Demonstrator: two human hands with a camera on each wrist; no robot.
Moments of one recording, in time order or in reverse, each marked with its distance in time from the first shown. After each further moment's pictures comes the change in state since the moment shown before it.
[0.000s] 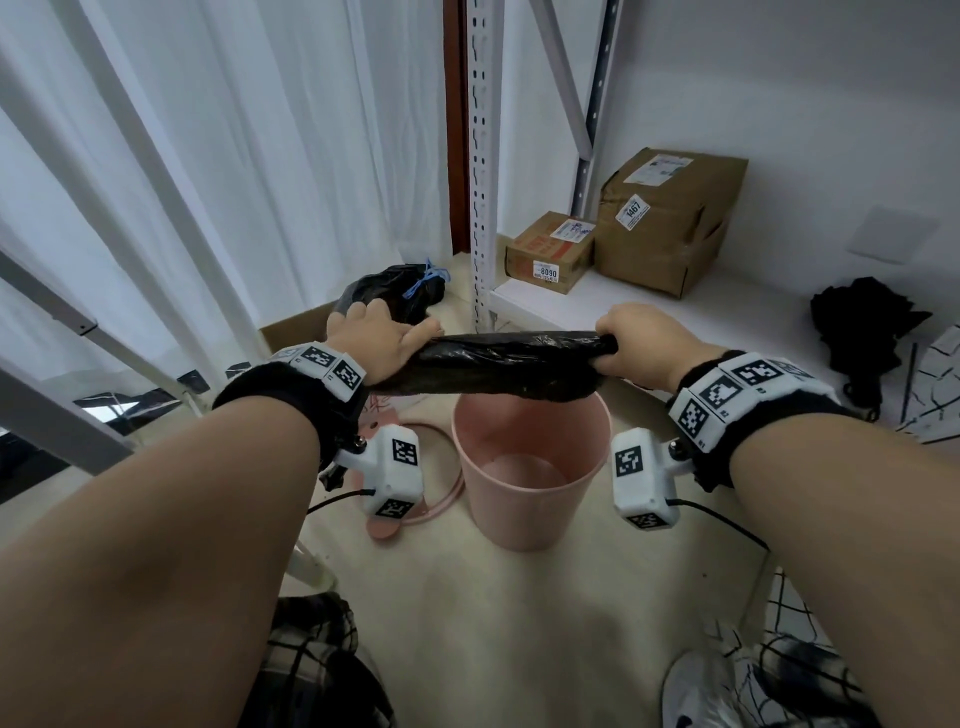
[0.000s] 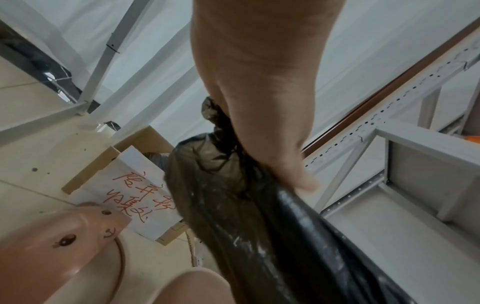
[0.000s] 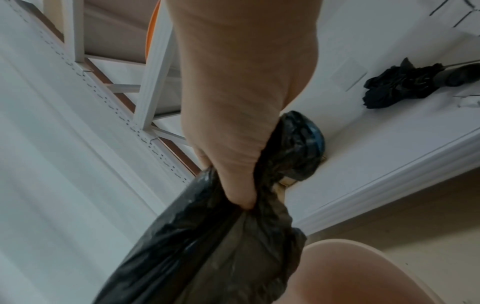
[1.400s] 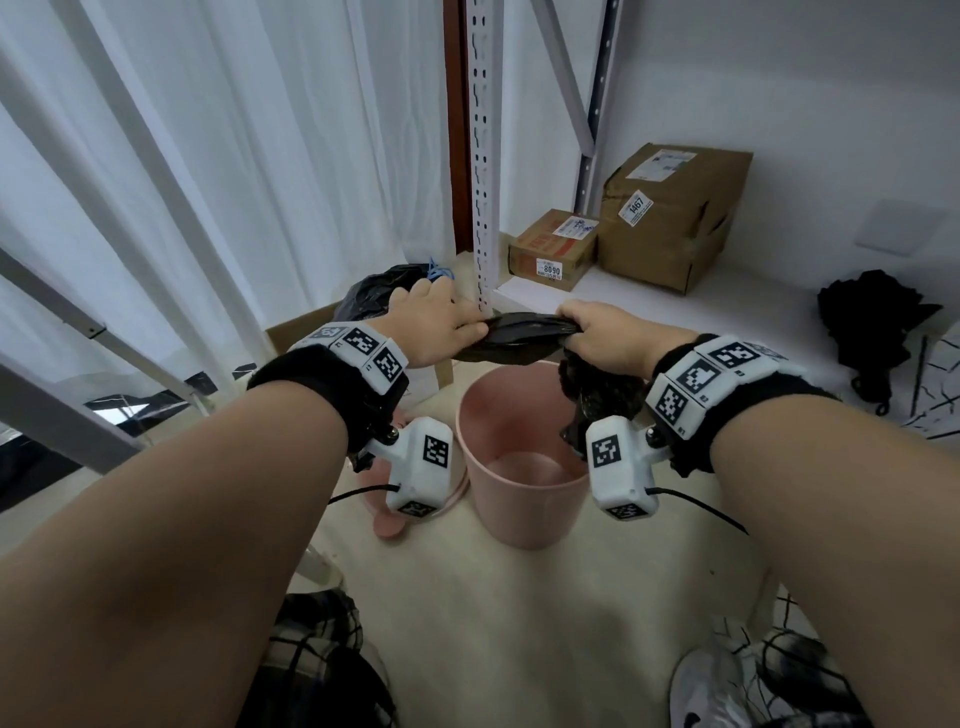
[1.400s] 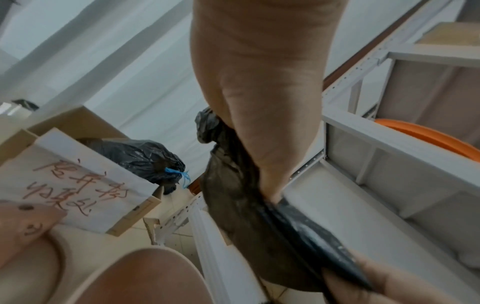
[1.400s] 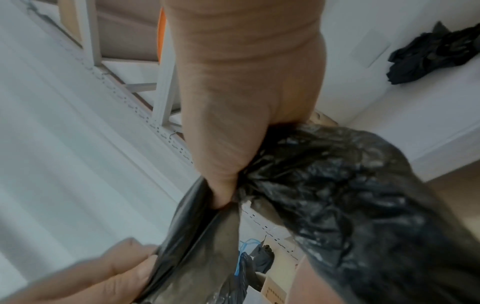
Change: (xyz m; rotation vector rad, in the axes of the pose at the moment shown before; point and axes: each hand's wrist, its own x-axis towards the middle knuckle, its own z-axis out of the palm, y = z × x) left_hand 0.011 0.038 -0.019 -0.039 0.034 0.207; right_hand 0.008 -0.033 -0.006 0.370 -0.067 -0.012
